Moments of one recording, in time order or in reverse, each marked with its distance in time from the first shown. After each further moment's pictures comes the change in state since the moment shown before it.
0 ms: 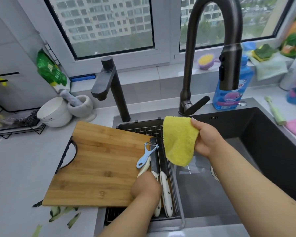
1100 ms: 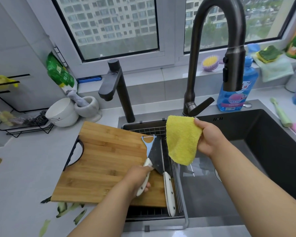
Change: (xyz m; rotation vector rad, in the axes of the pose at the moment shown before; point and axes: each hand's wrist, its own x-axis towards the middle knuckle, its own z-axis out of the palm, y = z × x) left_hand 0.013 -0.031 -0.044 -0.907 -0.301 -0.063; right_hand -0.004 -0.002 0.005 0.029 0.008 0.012
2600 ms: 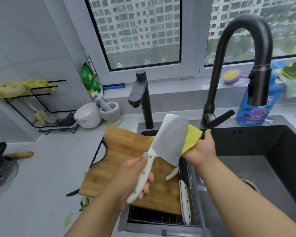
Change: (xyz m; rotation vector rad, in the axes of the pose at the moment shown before) left_hand -0.124 0.030 -0.069 -0.275 -0.152 0.283; right_hand 0.012 0.050 0.062 0.550 -0.367 0.099
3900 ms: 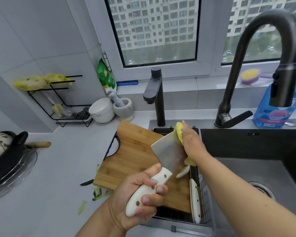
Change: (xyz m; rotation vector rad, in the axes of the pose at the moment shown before) left_hand -0.026 -0.024 -0.025 -0.934 -0.513 -0.303; right_hand 0.005 0.035 0.016 -1.688 0.110 -0.319
